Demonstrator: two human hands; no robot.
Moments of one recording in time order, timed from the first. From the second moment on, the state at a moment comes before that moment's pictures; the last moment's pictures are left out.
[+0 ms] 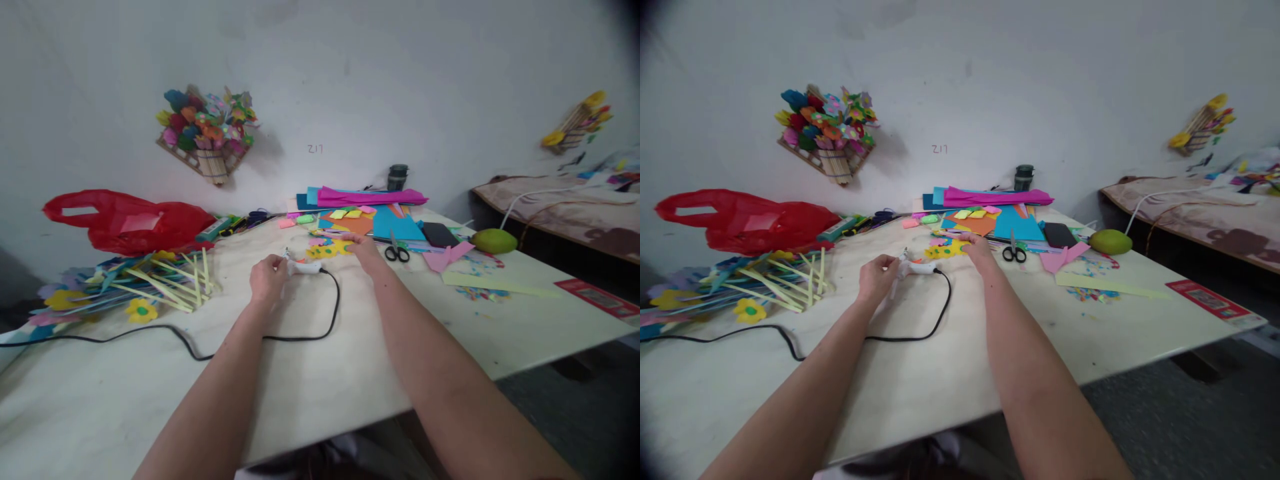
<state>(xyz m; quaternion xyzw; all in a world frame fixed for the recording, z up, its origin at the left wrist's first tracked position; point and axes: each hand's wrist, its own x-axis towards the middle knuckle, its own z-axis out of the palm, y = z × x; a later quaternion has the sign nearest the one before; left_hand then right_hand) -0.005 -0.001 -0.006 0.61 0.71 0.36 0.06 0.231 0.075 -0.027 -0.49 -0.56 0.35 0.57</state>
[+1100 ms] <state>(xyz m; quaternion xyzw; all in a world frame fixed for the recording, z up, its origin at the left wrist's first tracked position) -0.003 -0.003 -0.004 0.61 0.70 0.36 0.06 0.247 0.068 -0.013 -0.68 -0.57 -0.02 0.46</state>
